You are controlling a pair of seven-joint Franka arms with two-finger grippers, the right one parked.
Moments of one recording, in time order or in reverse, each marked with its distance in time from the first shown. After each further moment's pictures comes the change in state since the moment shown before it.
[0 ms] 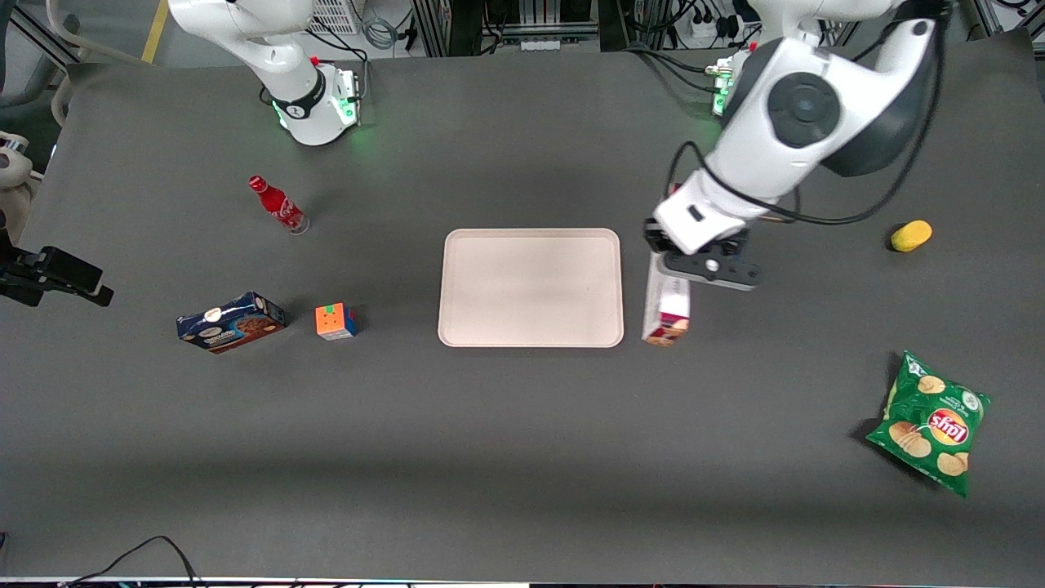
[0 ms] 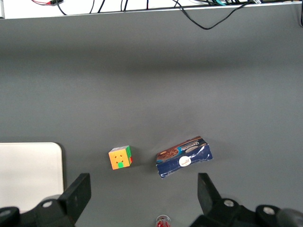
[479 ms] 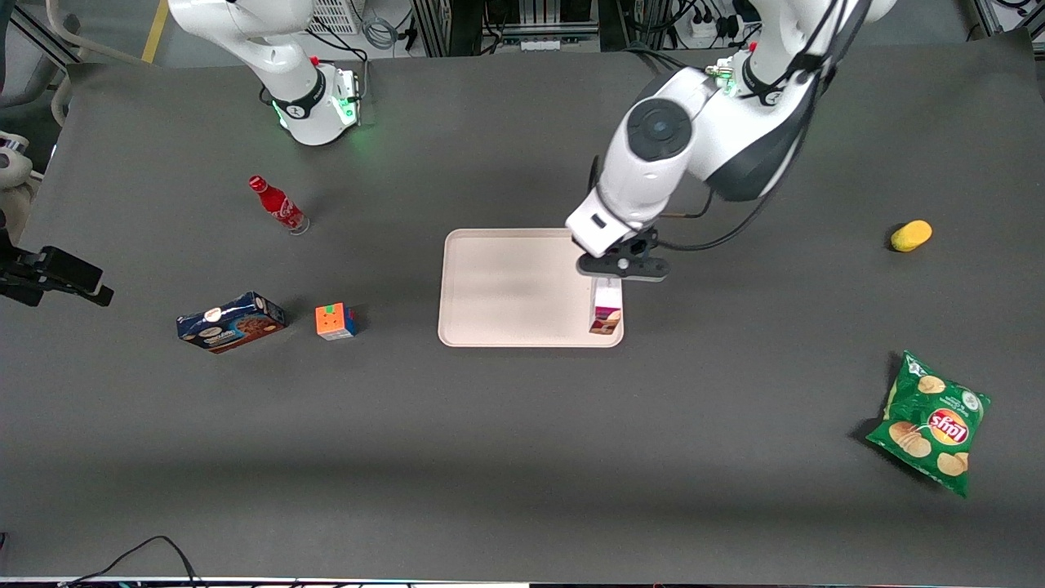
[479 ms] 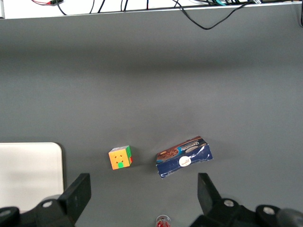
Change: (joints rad) arm -0.099 0.163 -0.081 -0.001 0.159 0.122 -0.319
